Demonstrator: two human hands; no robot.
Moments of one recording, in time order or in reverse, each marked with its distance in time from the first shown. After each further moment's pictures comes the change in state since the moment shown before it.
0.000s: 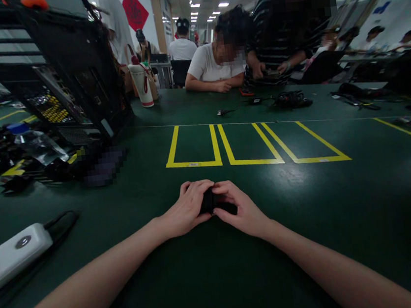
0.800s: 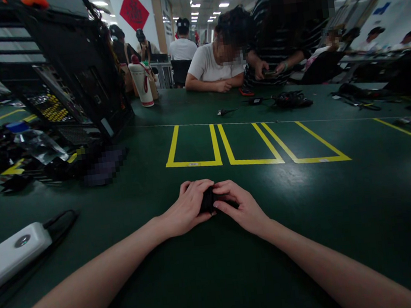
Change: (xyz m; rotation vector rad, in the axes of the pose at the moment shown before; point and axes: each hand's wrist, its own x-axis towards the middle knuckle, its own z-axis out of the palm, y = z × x) left_hand 0.000 0.001 -0.003 -0.009 -0.022 -0.009; right_hand 0.000 0.004 0.002 0.026 0.067 0.011
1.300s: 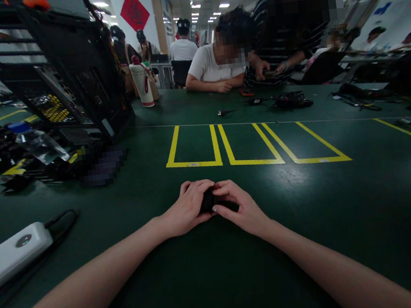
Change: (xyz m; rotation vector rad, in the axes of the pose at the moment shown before) left_hand 0.000 0.001 0.000 0.003 0.023 0.022; right_hand -0.001 -0.003 -0.002 -0.089 -0.030 -0.032
